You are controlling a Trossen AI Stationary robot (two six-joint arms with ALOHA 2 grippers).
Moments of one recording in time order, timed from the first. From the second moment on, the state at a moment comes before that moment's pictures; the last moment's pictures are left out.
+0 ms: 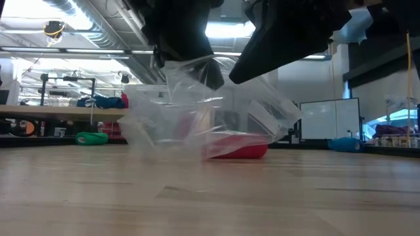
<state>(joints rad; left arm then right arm) -0.40 1.82 1.28 -0.38 -0.41 -0.49 0.54 1.90 1.27 -0.27 0.47 0.02</state>
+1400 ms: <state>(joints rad) -0.66 1.83 1.17 -0.23 -1.00 -0.26 0.45 1.98 1.27 0.08 0.18 0.07</state>
